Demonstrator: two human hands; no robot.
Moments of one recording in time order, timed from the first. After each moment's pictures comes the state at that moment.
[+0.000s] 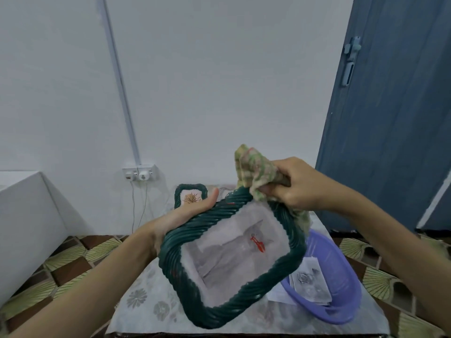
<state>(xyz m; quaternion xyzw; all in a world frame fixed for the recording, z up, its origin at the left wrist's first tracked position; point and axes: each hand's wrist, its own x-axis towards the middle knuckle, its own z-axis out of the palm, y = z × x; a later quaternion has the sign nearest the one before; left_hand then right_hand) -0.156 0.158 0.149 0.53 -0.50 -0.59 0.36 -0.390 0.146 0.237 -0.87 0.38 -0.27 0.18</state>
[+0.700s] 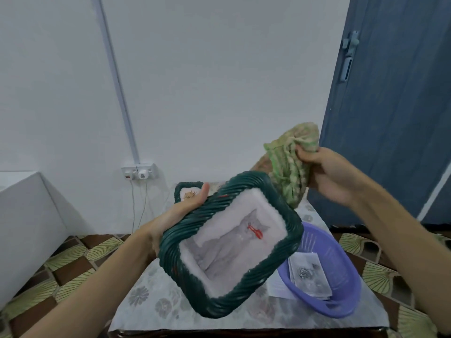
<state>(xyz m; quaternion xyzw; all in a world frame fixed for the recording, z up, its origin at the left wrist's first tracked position) -0.174 0.188 0.179 0.42 -0.54 -0.62 0.39 -0.421 0.128 0.234 -0.56 0.35 -0.47 0.58</state>
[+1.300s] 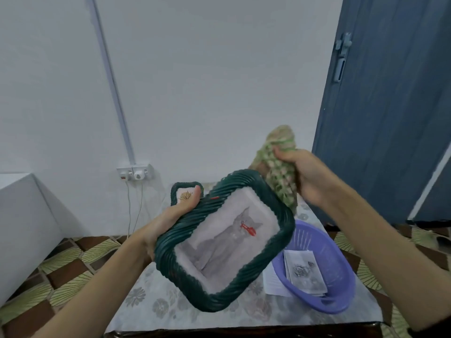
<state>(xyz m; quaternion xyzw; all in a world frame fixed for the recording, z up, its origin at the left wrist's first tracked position) -0.164 0.192 0.169 0.43 -0.47 -0.66 0.40 -0.394 0.138 0.232 -0.53 0.39 -0.48 0.59</state>
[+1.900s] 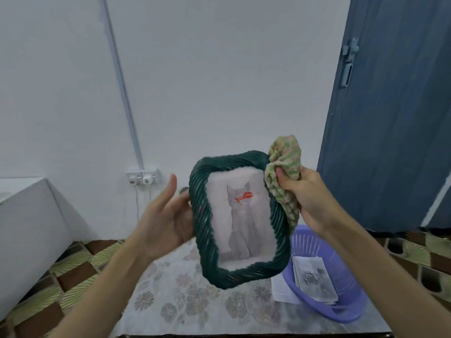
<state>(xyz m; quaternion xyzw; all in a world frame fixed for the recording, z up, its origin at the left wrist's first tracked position) -0.154 0.204 0.182 0.30 -0.46 -0.67 0.50 -0.379 0.154 0.206 -0.56 0.36 -0.55 0.50</state>
